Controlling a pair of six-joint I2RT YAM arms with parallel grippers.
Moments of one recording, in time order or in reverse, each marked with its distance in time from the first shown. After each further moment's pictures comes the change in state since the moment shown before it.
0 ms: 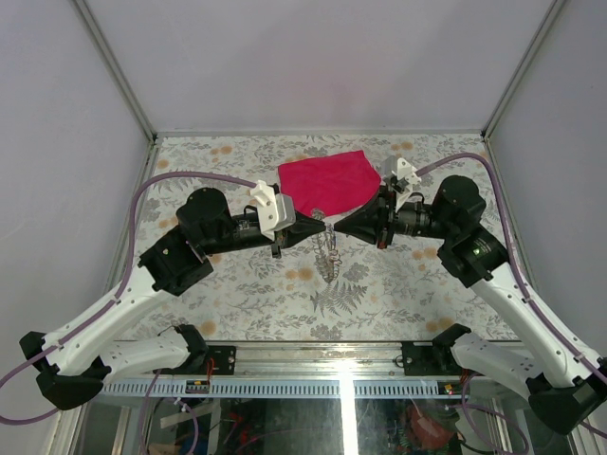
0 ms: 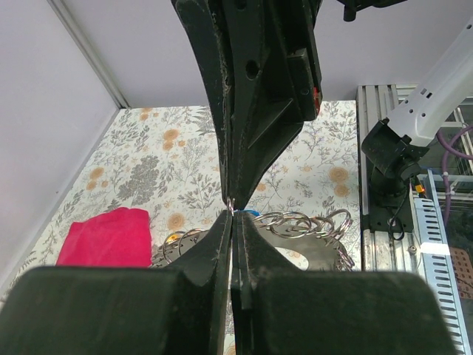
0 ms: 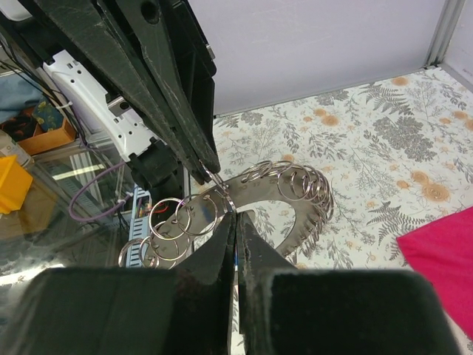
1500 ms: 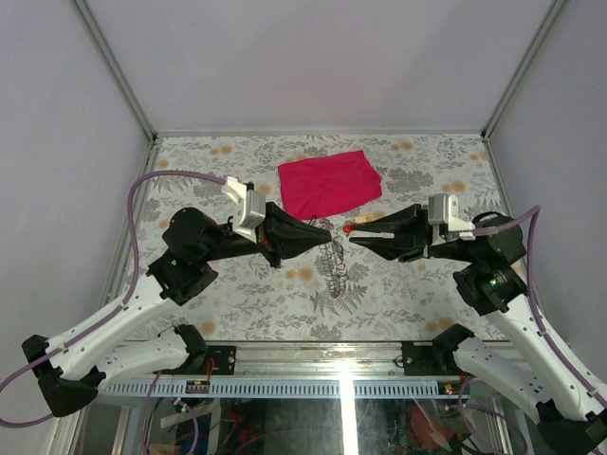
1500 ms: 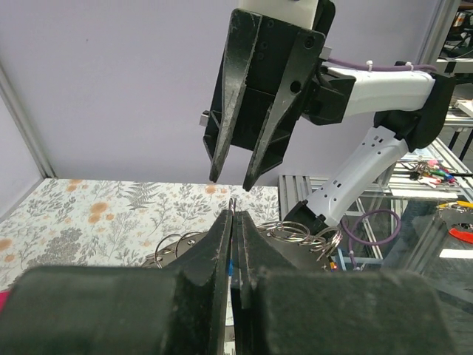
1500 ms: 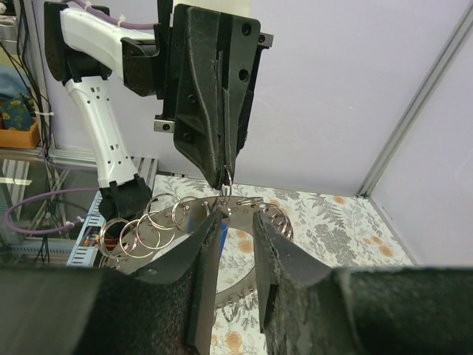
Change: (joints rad) left arm 0.000 -0.066 -0.194 0.462 0.102 -0.394; right arm 0.000 -0.209 -0.156 0.351 -0.045 -0.073
